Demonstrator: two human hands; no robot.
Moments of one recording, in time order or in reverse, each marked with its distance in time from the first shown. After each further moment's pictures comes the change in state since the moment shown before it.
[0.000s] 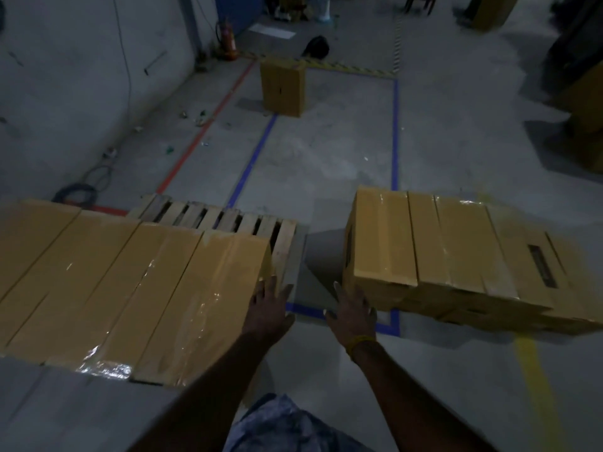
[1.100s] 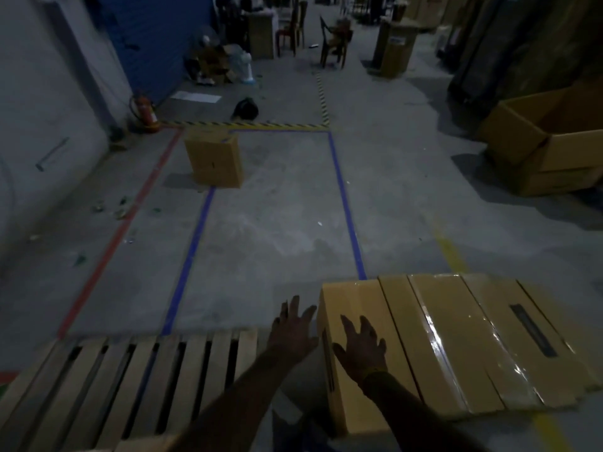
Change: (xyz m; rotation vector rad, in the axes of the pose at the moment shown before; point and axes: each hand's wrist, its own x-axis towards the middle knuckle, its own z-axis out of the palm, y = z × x) left_hand 0.447 0.133 -0.178 0.058 -0.089 0.330; right_hand 0.375 -0.010 -0.204 0.093 0.087 0.160
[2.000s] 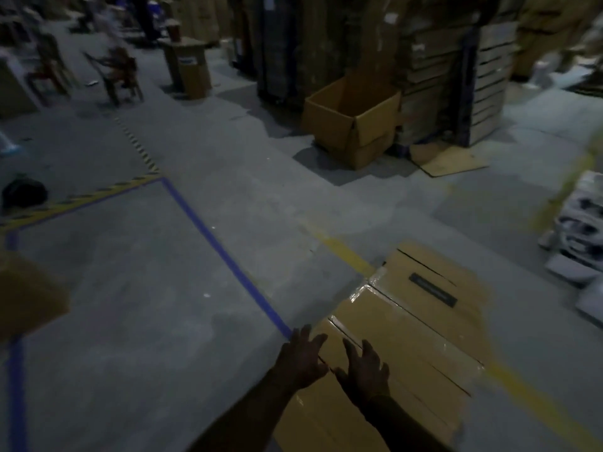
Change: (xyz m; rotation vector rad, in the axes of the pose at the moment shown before) left_hand 0.347 0.180 -0.051 0.329 -0.289 0.638; right_hand 0.219 0.114 -0.122 0.312 0.205 0.621
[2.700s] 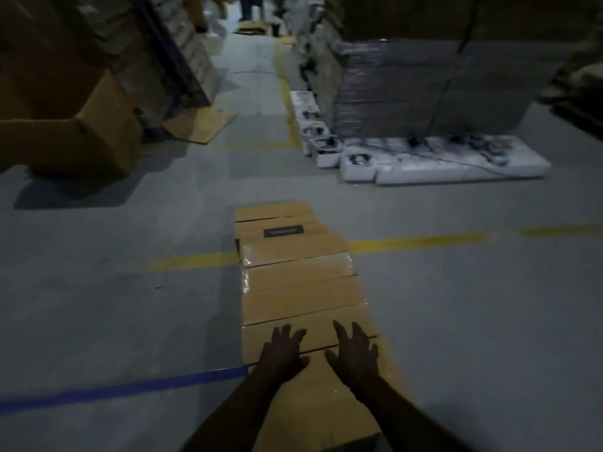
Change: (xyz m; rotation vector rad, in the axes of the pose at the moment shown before) left_hand 0.103 -0.027 -0.026 0.336 -0.383 0.733; right_hand -0.024 -0.073 0.029 0.334 0.261 0.842
